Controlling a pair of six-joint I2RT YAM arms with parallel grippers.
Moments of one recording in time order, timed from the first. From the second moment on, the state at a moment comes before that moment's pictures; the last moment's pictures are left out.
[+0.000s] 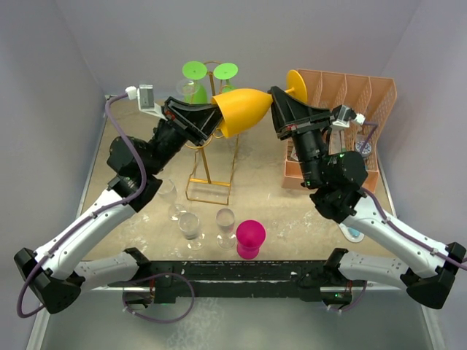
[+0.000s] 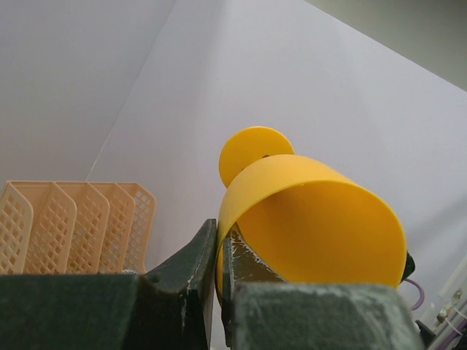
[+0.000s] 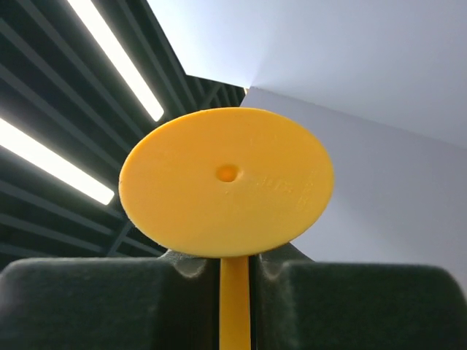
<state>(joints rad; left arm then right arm) -0.70 1.07 1.13 0.51 0.18 -0.75 0.89 1.04 1.09 0.56 0.51 1.30</state>
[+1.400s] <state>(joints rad) -0.70 1.07 1.27 -0.01 0.15 -0.92 0.89 0.89 0.90 0.33 0.34 0.04</state>
